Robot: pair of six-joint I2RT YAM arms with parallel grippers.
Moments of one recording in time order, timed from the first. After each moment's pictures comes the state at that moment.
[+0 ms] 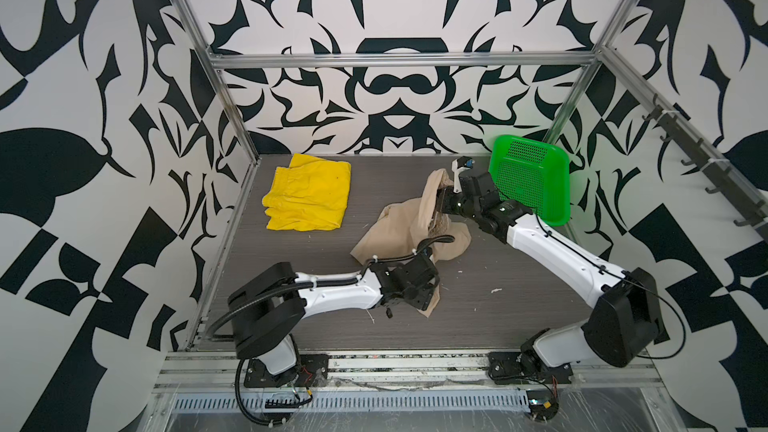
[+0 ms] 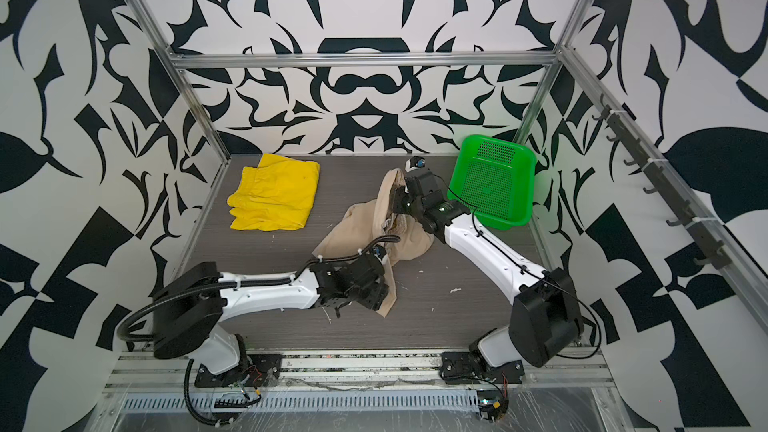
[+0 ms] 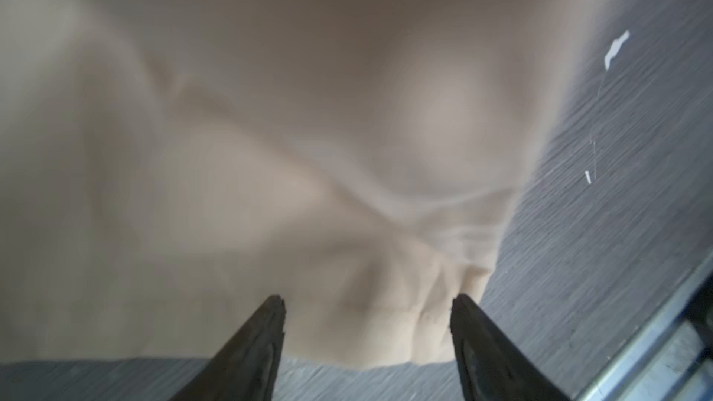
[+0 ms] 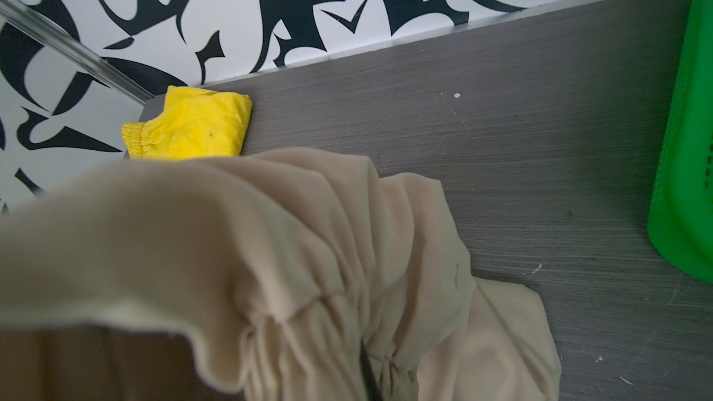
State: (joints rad) left arm -1.19 1.66 0.98 -0.33 -0.14 -0.53; right arm 0.51 1.47 1.19 -0.35 0.06 0.53
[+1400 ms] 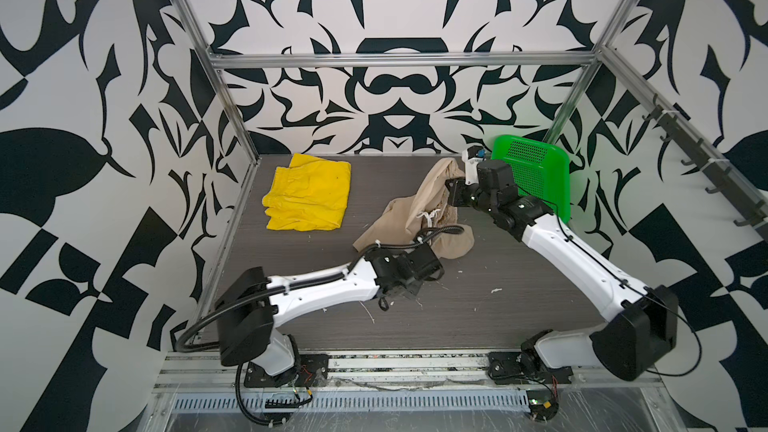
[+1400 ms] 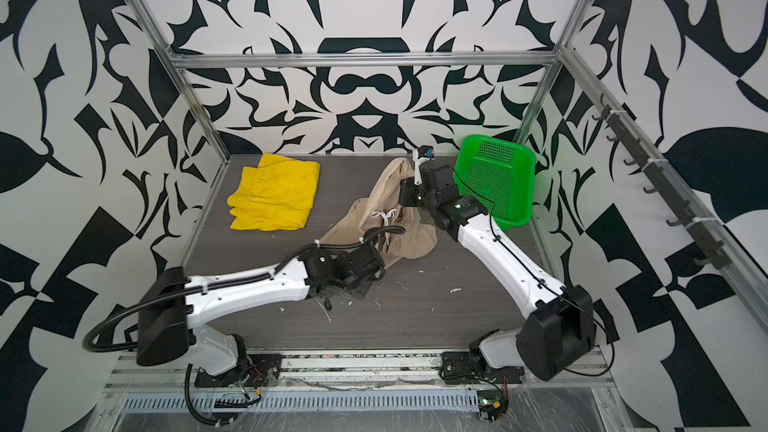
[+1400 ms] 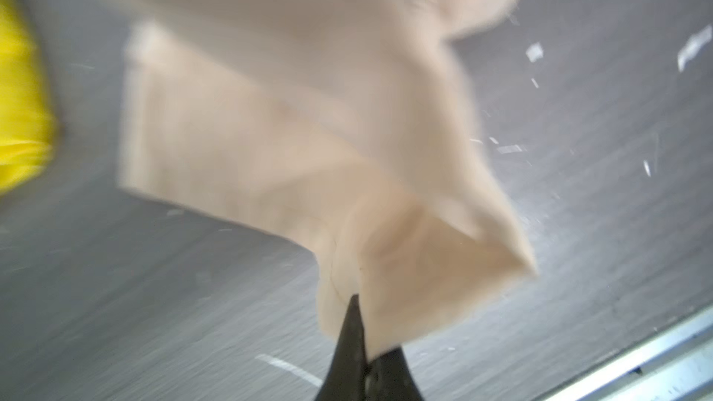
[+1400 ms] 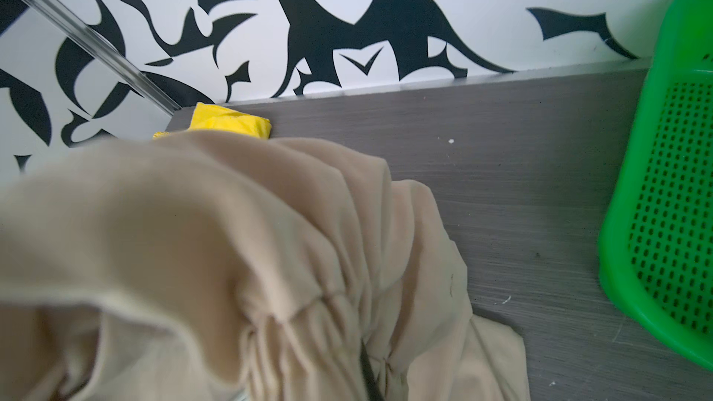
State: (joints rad) left arm -1.14 1.50 1.18 -0.82 -0.37 -0.49; right arm 0.43 1.35 1.22 -0.40 -0.03 0.38
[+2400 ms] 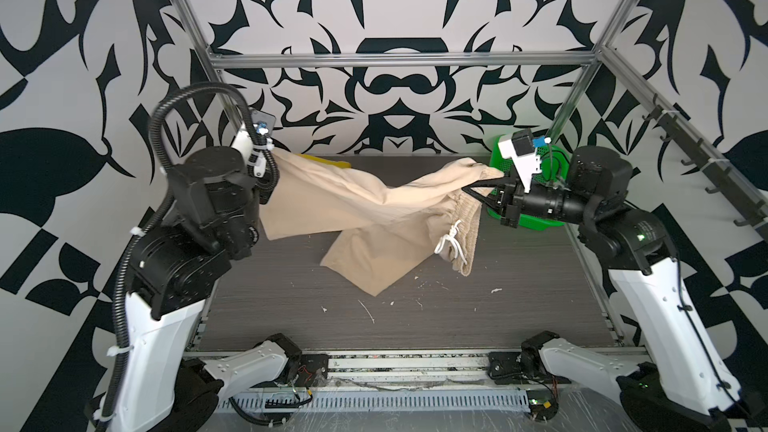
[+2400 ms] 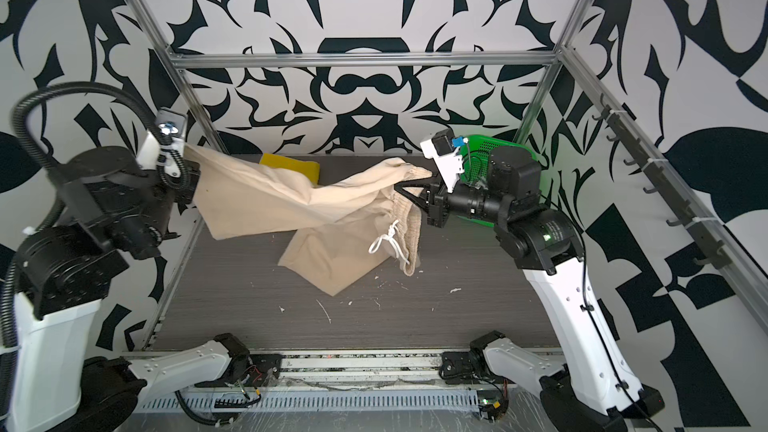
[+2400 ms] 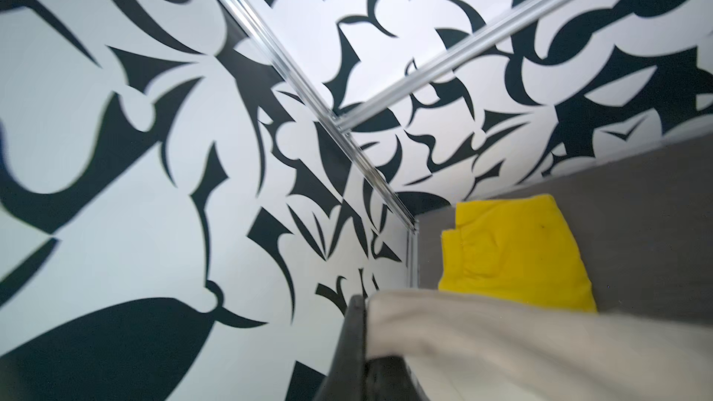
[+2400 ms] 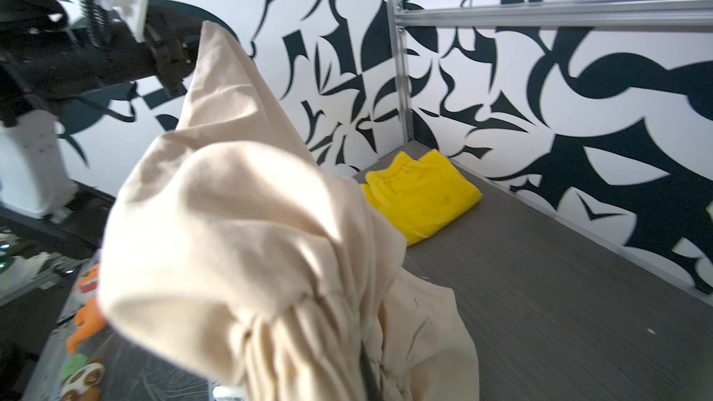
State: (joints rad) left arm -0.64 1.11 1.98 -0.98 -0.89 0.51; right arm 0.38 1.09 1.63 -0.77 -0.79 0.11
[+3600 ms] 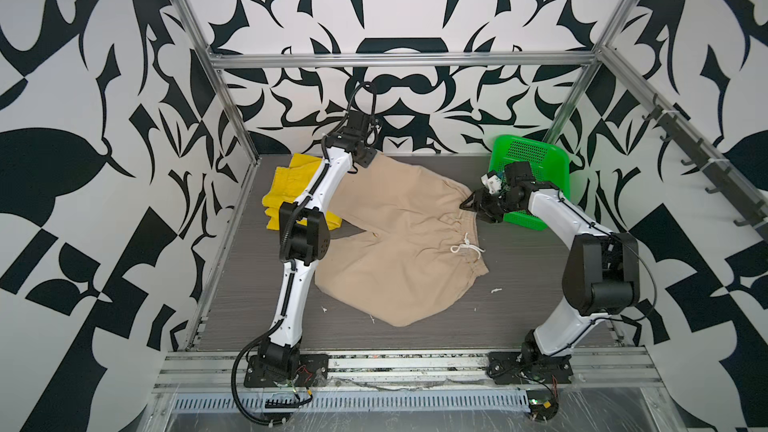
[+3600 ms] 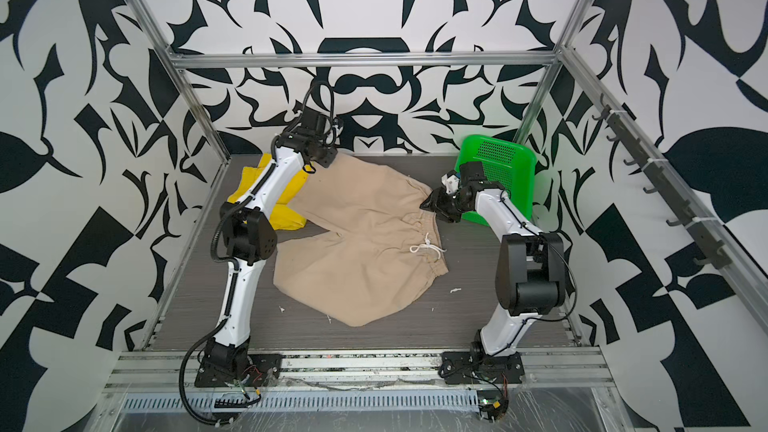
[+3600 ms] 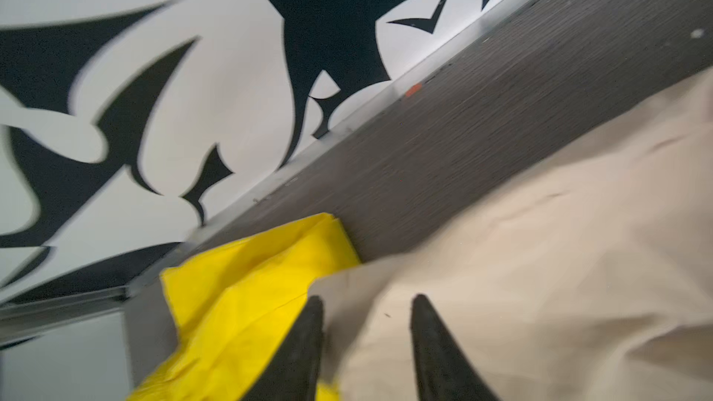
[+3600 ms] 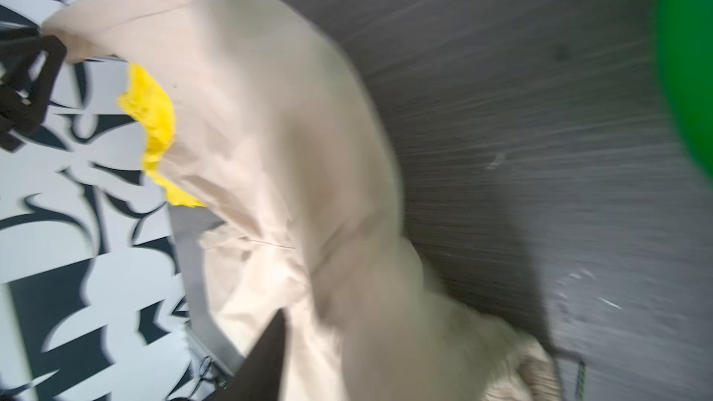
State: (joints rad) left arm -0.37 2.41 2.46 -0.86 -0.13 0.36; right arm 0.03 1.70 1.30 -0.68 -0.58 0.43
